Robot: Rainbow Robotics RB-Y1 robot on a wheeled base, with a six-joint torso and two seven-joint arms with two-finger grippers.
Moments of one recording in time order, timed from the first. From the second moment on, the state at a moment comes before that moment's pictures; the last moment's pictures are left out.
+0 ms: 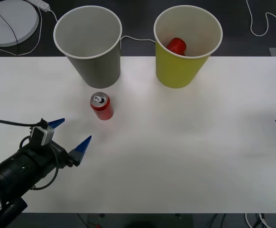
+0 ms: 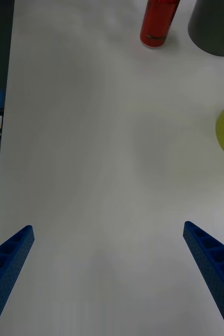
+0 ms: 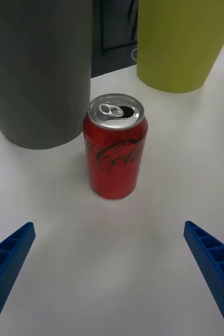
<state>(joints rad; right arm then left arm) 0.21 -0.97 -0.57 -1.92 1.39 -1.57 0.02 0.21 0.96 -0.47 -1.97 -1.46 0.07 0.40</state>
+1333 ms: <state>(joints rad) 0.21 -0.97 -0.57 -1.92 1.39 -1.57 0.02 -0.01 0.66 -0.58 -1.69 -1.61 0.12 0.40</state>
